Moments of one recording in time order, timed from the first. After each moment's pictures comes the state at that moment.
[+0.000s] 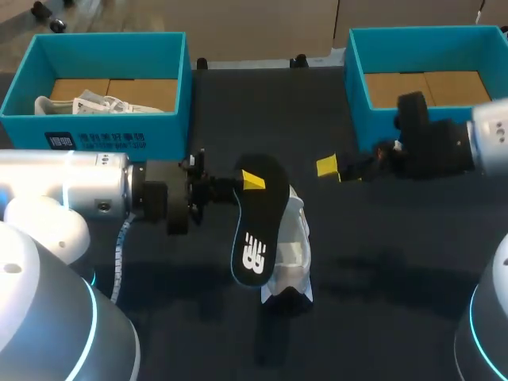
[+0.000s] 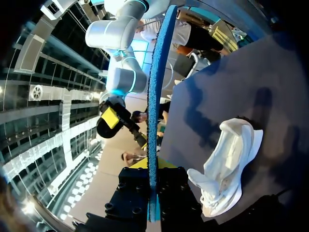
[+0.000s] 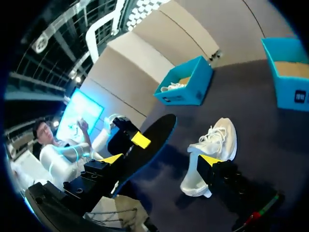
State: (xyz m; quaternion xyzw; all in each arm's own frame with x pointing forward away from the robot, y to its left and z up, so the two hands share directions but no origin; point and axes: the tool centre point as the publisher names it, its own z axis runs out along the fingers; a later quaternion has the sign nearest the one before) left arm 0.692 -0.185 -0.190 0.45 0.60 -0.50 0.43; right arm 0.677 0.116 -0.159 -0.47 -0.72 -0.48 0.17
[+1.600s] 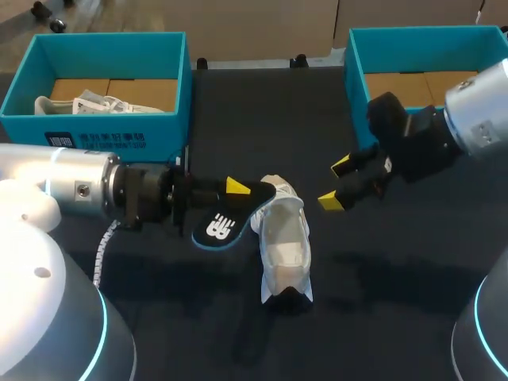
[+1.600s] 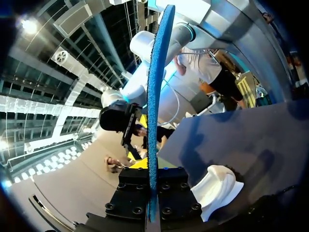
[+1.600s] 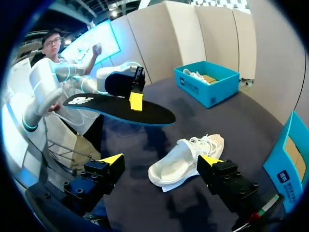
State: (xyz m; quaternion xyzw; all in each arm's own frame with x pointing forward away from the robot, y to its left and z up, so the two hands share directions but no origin) left arm 0.668 -0.164 -0.183 0.34 0.63 -0.64 0.27; right arm 0.669 0.111 -0.180 -0.22 -0.89 -0.40 0.05
